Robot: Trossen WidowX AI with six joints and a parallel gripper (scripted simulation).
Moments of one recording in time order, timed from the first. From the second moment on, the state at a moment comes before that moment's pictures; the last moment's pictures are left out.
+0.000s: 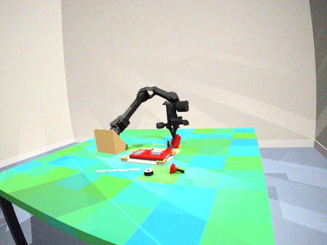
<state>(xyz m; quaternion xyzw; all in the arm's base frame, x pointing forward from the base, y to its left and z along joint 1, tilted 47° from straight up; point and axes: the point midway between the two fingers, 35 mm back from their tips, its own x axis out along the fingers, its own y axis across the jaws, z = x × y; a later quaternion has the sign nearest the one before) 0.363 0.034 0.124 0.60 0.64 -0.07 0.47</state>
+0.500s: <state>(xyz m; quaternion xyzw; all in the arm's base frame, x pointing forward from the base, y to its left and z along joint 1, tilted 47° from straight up) 0.368 0.035 0.130 0.60 0.64 -0.07 0.47</state>
